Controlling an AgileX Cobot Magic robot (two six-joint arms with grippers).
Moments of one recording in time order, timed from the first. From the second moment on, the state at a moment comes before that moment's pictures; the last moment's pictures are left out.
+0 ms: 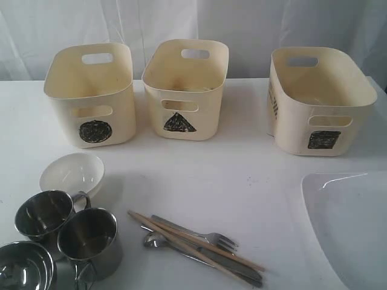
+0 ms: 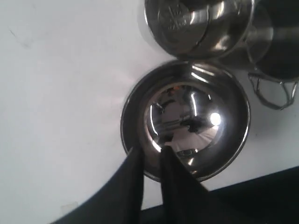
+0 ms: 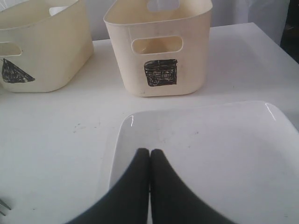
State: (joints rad) left arm 0.02 1.09 -0.78 -0.23 1.22 0.33; right arm -0.07 0.00 0.00 0.05 0.37 0.11
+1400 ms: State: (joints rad) left arm 0.02 1.12 -0.34 -0.39 0.55 0.47; right arm -0.07 0.00 0.00 0.05 0.37 0.11
